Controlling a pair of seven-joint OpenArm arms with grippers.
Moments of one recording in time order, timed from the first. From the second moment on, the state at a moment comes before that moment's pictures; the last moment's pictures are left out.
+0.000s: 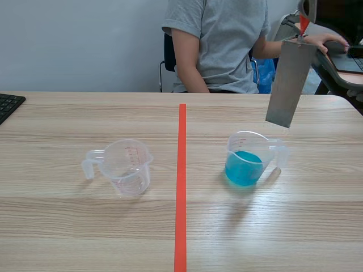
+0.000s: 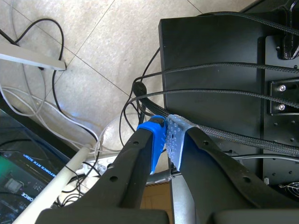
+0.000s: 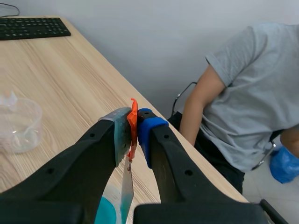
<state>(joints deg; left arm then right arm) 48.2 -22.7 -9.7 67.3 -14.0 -21.6 -7.1 1.4 41.6 8.2 105.5 37.4 45.4 -14.1</state>
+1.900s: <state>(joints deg) 50.6 -56.0 -9.5 95.1 -29.4 -29.4 -7.2 2.7 41.6 3.6 105.5 37.2 45.4 -14.1</state>
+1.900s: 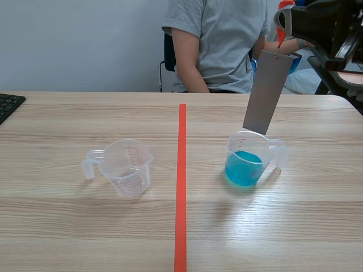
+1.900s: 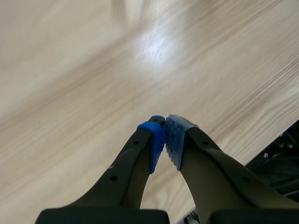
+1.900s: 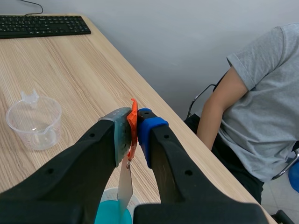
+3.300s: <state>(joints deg) -19.1 -28.0 48.6 81.8 -23.0 -20.8 0.1 2.7 41.6 3.6 105.5 37.2 45.4 -14.3</state>
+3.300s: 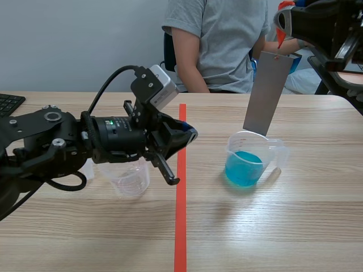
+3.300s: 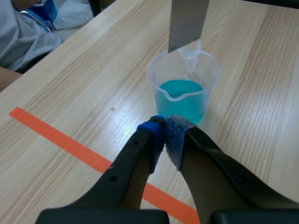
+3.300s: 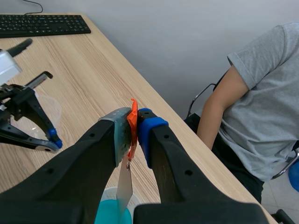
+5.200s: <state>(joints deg) -25.6 -12.4 54.4 66.1 -18.3 -11.5 -4.9 2.6 40.3 3.6 105.5 37.2 45.4 -15.2</state>
